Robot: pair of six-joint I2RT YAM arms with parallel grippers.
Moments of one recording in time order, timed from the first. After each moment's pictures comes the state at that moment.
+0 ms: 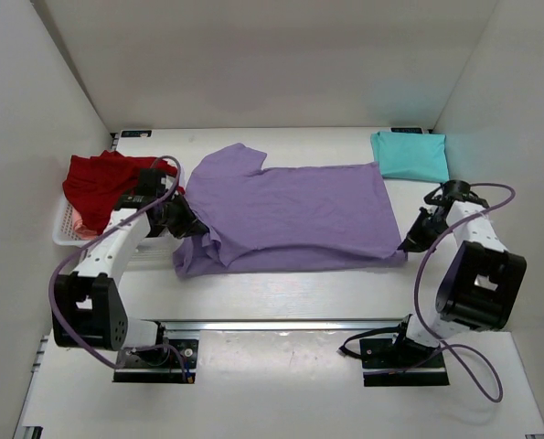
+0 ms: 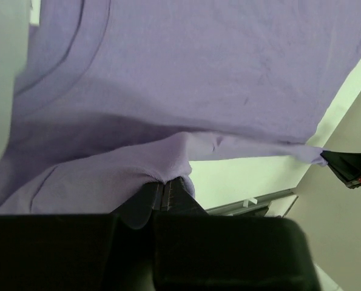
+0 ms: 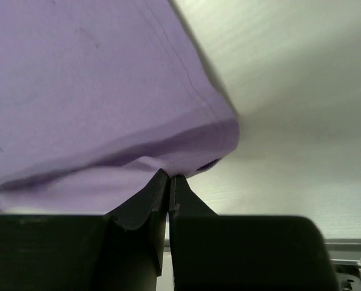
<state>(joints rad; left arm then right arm) -0.07 1.34 0.98 -0.69 0.40 -0.68 -0.35 1.48 0.99 -0.86 -0.28 0.28</state>
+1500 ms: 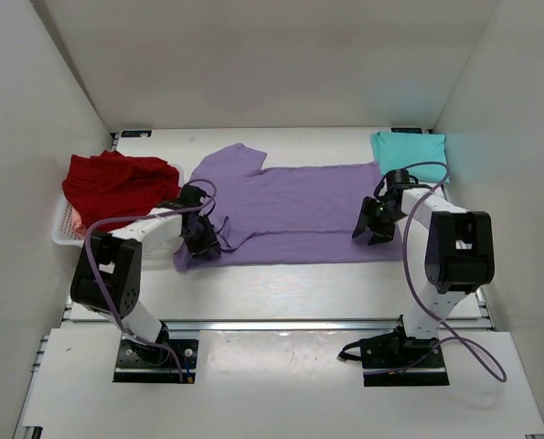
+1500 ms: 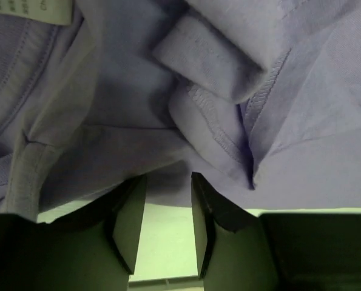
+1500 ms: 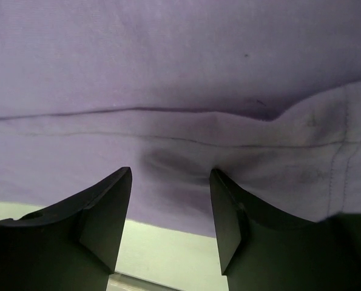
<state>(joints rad) -0.28 1.61 0.92 -0.60 0.10 -0.71 -0.01 1.75 1.09 -0.61 -0.28 0.29</state>
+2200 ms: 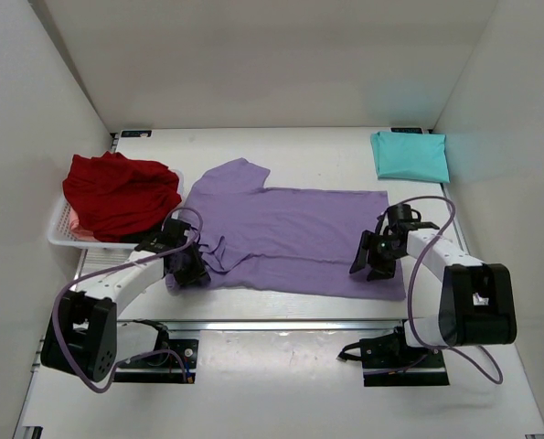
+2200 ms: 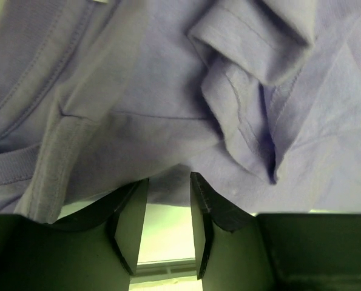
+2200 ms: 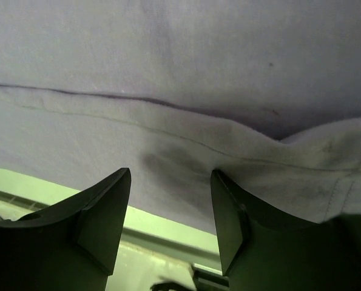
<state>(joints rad) -0.27 1.22 0.54 -0.52 0.09 -0.68 0.04 1.38 0.69 -0.62 -0.33 0.31</state>
